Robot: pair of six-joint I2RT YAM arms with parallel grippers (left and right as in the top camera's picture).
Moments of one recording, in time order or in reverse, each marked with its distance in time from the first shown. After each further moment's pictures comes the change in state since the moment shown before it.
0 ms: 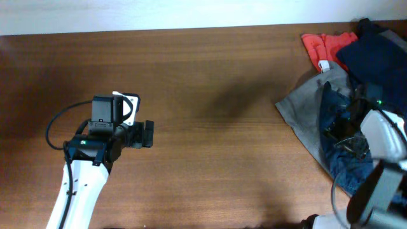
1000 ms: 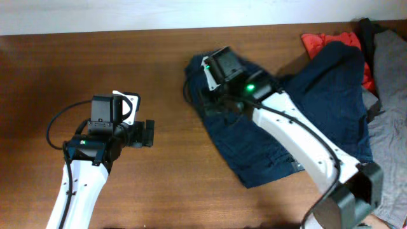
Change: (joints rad) left arm 0.000 0.000 0.003 0.008 0.018 0.000; right arm 1.006 0.075 0.539 0.024 -0.229 -0.136
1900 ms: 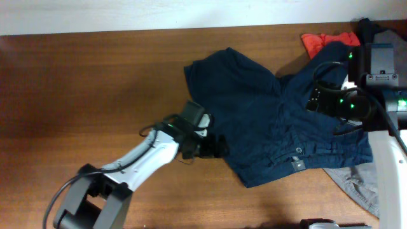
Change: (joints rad) left arm -0.487 0.485 0.010 0.269 0.424 -0.587; right arm -0.614 -0.383 0.039 -0.488 0.181 0.093
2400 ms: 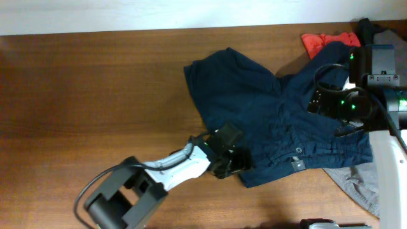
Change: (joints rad) left arm -0.256 0.154 0.009 0.260 -0.002 -0.477; right arm -0.006 0.000 0.000 -0.022 0.000 -0.002
